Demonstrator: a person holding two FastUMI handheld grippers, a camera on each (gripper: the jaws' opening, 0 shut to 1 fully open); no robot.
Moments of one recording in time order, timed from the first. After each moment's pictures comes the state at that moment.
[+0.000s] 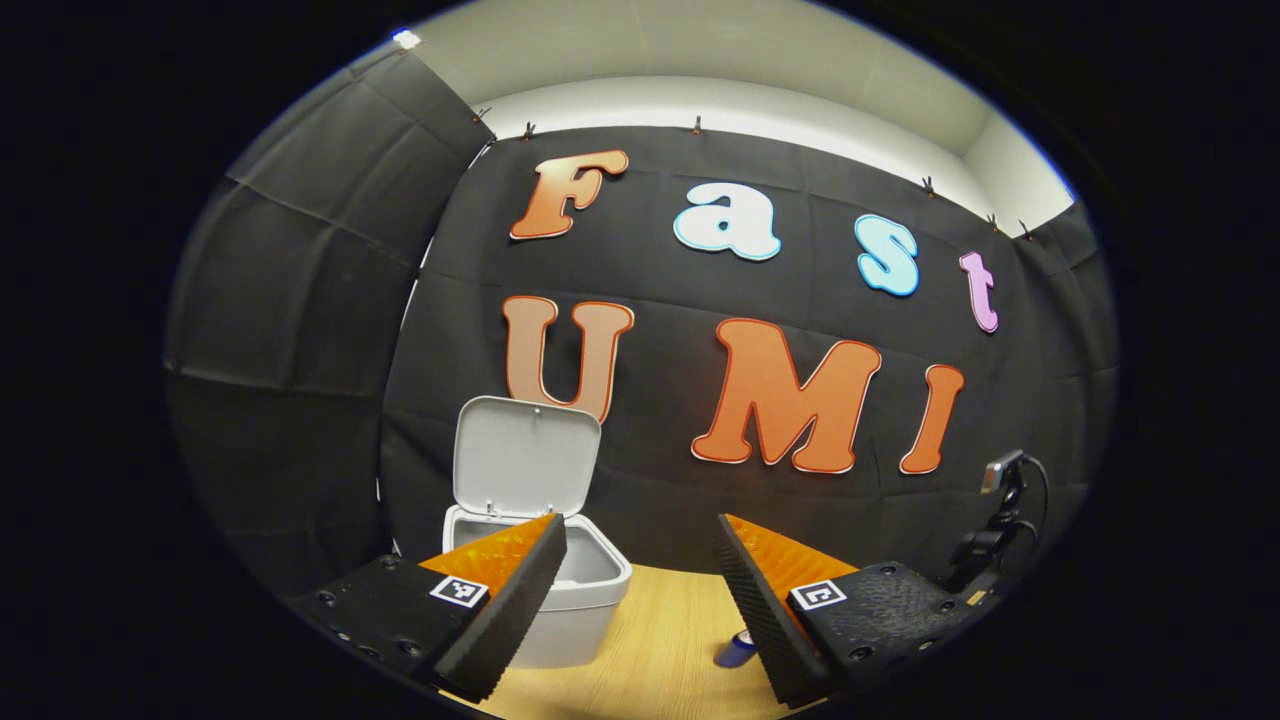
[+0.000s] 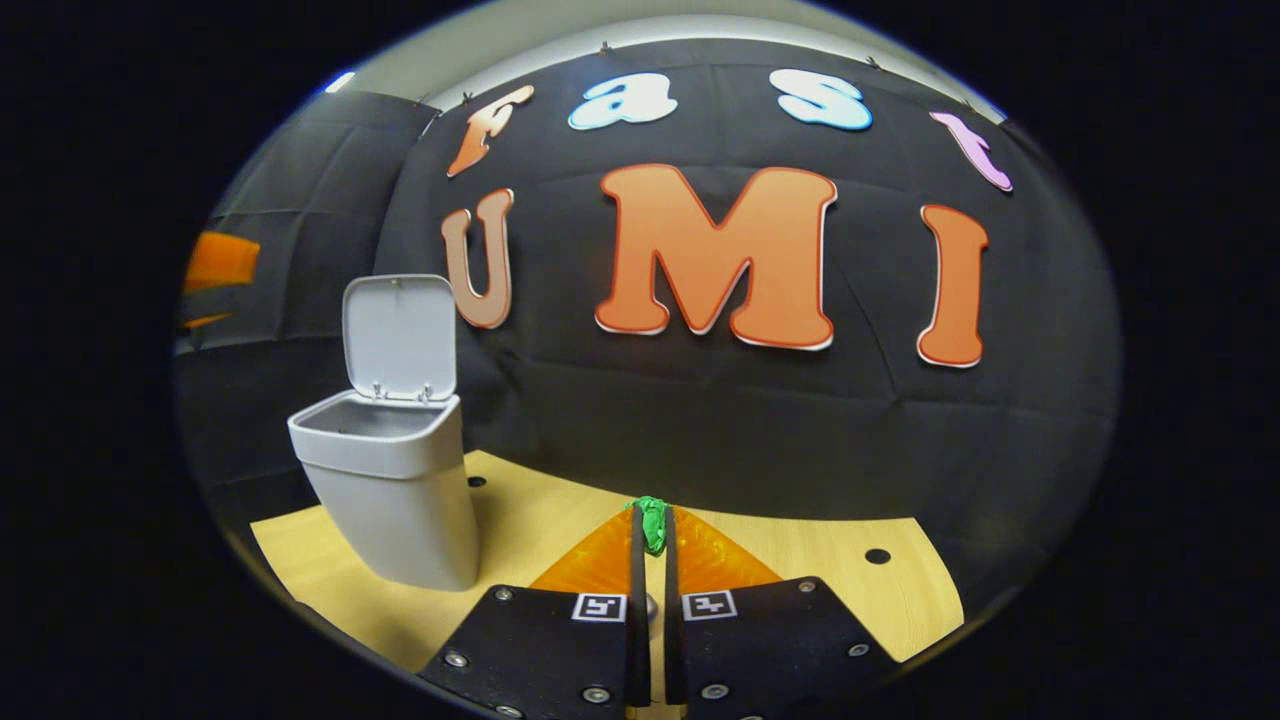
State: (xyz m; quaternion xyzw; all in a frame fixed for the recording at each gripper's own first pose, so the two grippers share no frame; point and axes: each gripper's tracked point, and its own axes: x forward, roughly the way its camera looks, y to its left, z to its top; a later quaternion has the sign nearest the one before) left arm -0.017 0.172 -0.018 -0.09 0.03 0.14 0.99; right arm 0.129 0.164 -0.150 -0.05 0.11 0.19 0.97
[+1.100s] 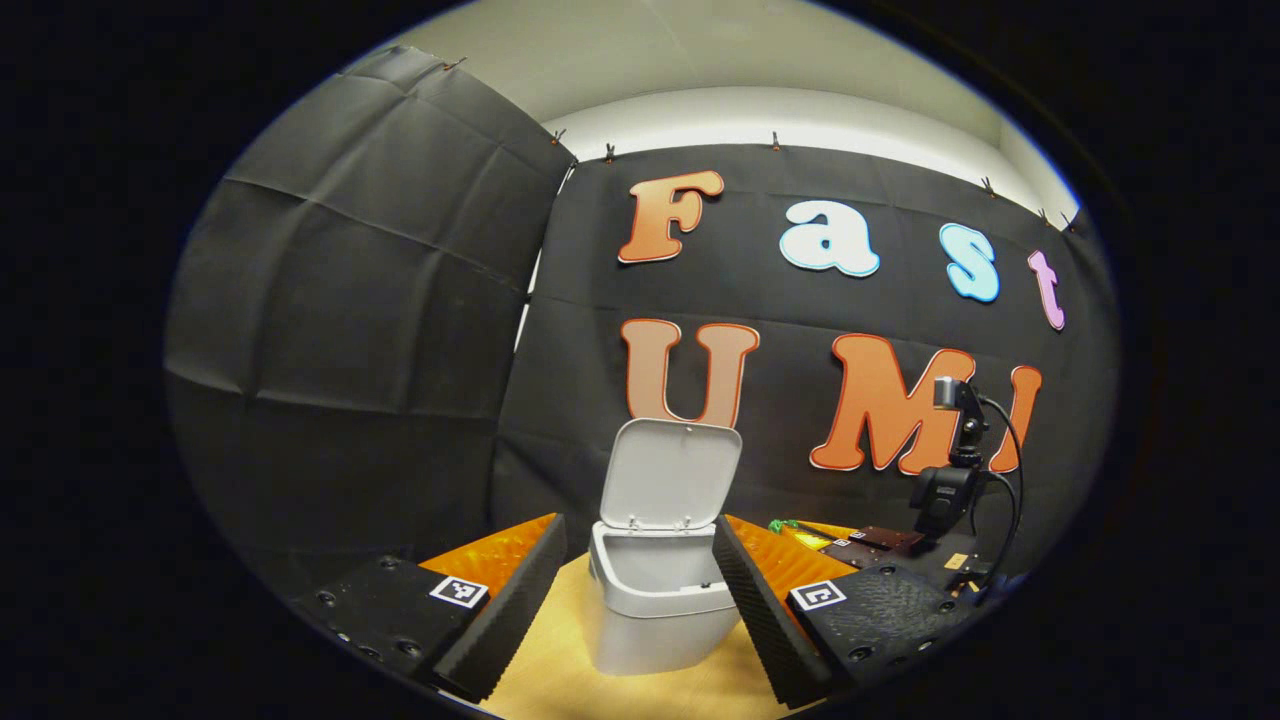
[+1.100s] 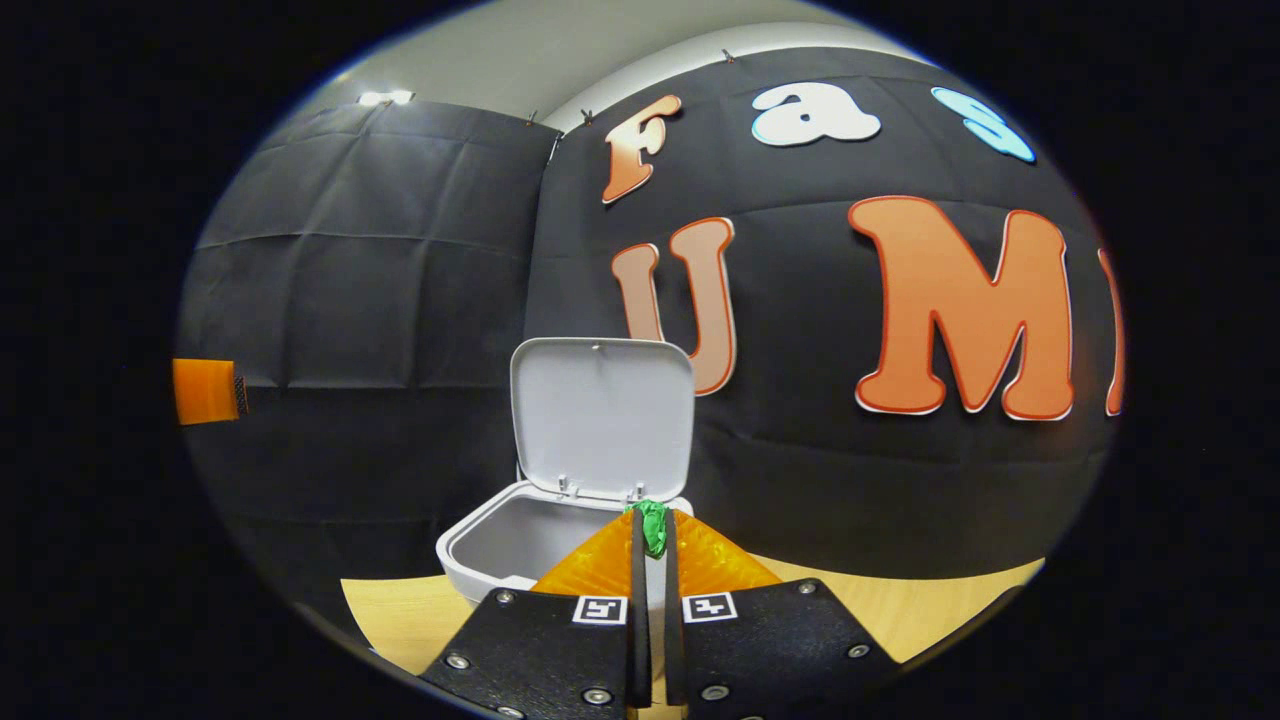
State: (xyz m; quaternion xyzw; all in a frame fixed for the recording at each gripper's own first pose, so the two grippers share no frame) left arm -0.101 0.288 -0.018 -0.06 0.02 0.27 0.96; right arm 0.126 0.427 -0.114 -0.01 0.07 0.39 0.92
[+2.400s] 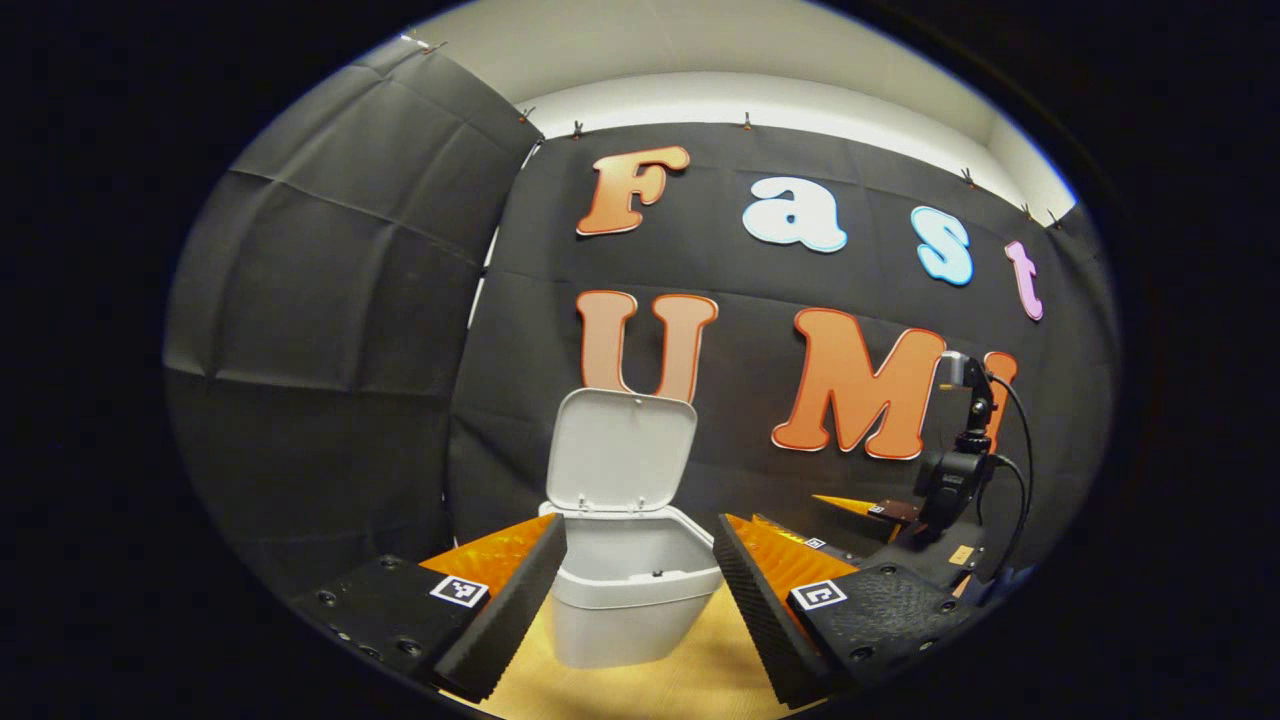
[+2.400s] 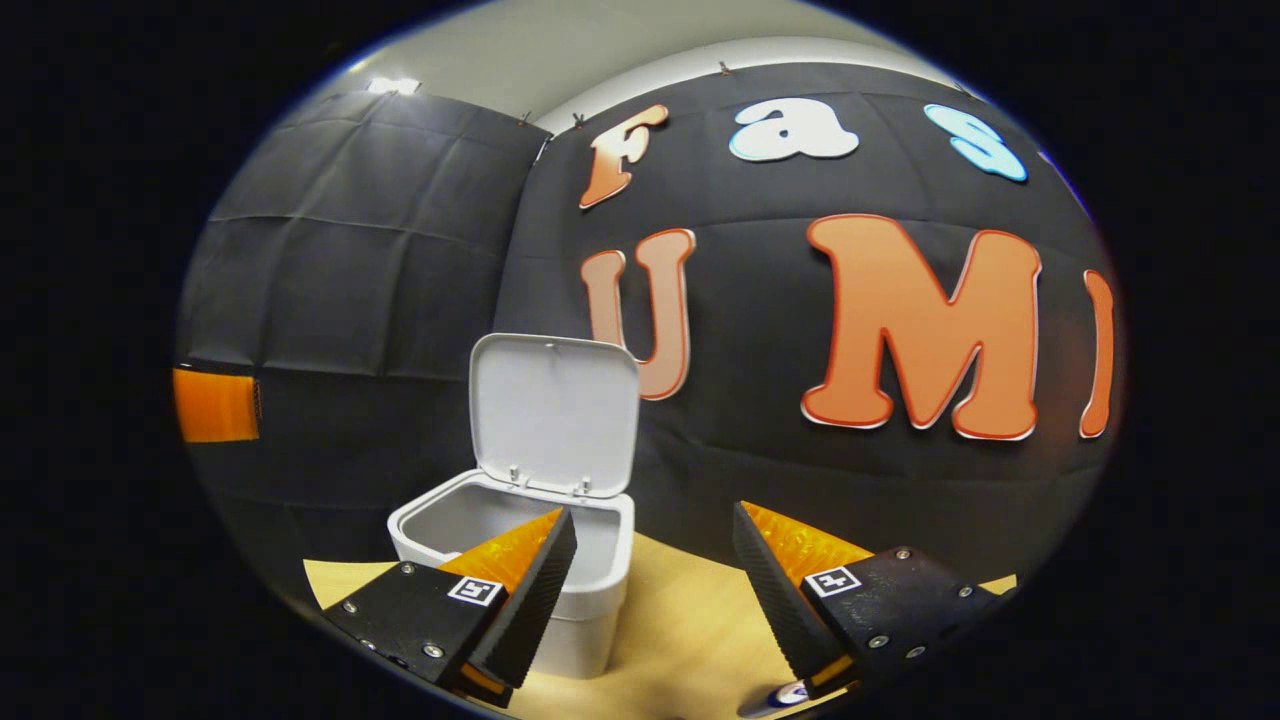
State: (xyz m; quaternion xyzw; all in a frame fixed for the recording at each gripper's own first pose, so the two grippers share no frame) left arm -0.042 0.236 -0.049 -0.07 0.04 0.20 0.98; right arm 0.146 0.344 -0.112 -0.04 0.04 0.33 0.94
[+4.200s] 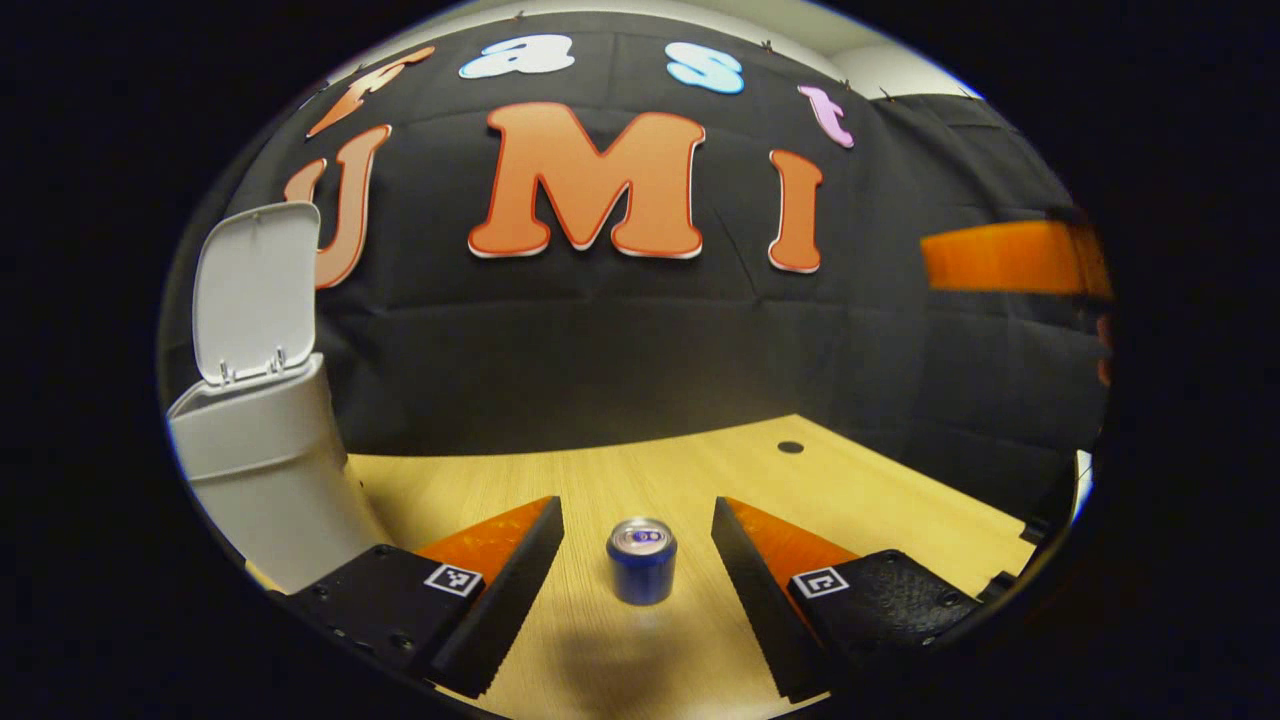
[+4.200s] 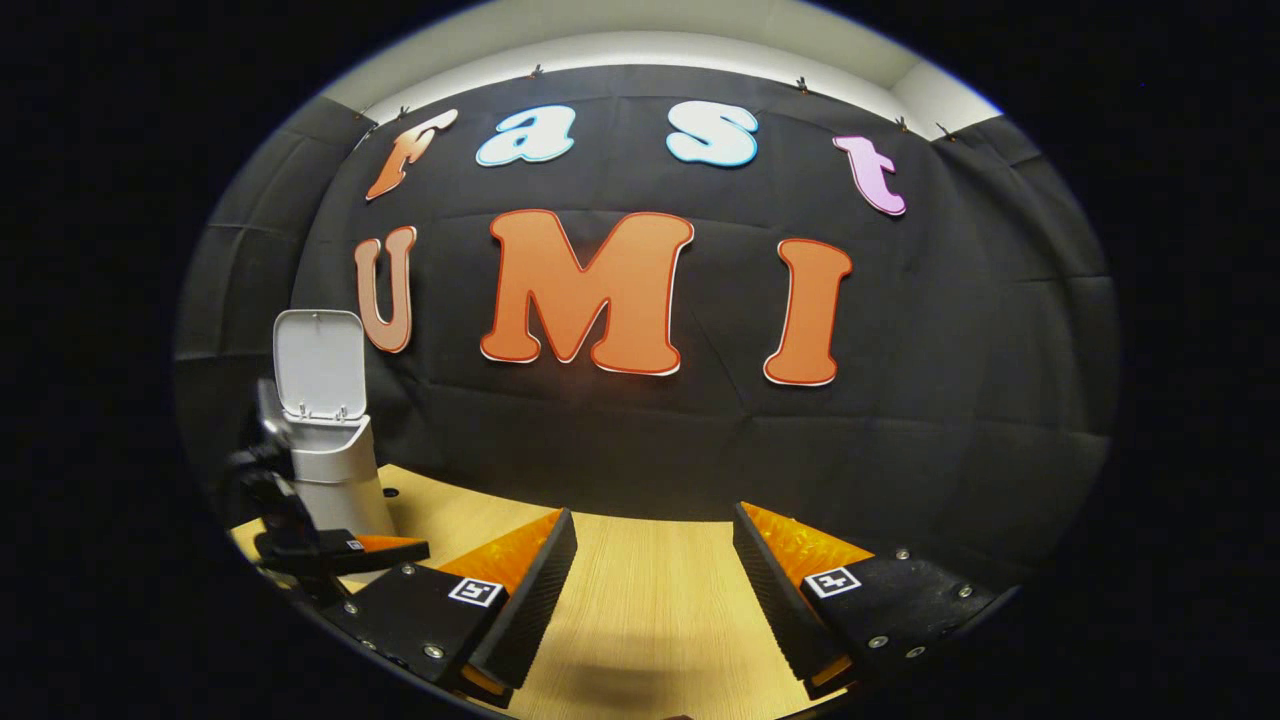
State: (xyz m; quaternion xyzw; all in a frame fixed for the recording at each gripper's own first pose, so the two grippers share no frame) left arm 0.100 -0.032 -0.306 0.00 0.21 -0.09 0.97; right arm 0.089 0.021 -0.113 -0.06 0.10 0.02 0.99
